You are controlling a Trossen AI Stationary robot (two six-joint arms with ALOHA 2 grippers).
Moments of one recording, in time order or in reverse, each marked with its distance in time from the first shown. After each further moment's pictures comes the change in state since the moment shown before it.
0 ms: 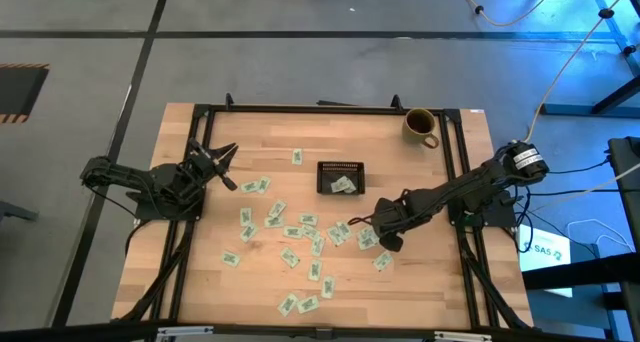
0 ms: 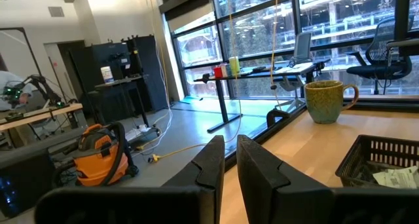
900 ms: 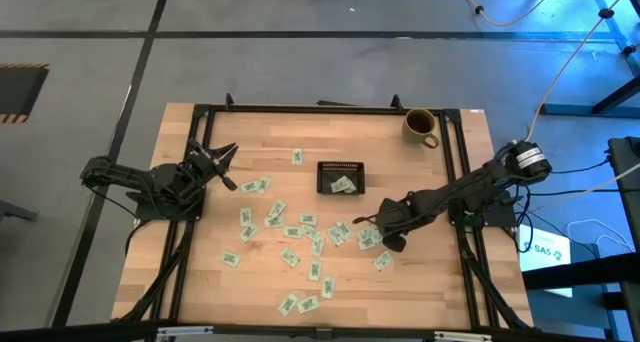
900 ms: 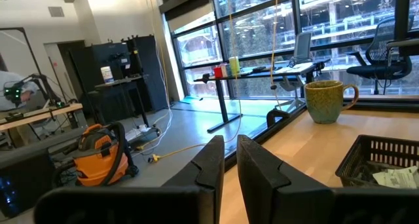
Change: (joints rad) left arm 0.000 0.000 0.000 0.000 0.000 0.000; right arm -0.001 -0.010 -0.098 0.077 -0.021 0.049
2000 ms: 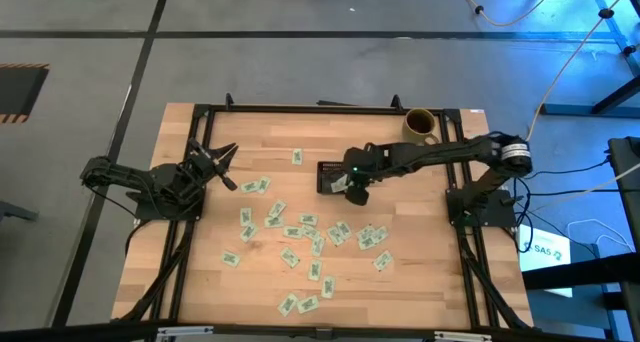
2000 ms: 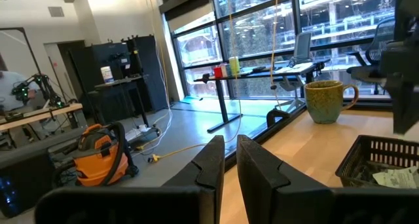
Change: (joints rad) left arm 0.000 0.000 0.000 0.000 0.000 0.000; right arm -0.419 0.095 0.376 0.128 0.095 -0.632
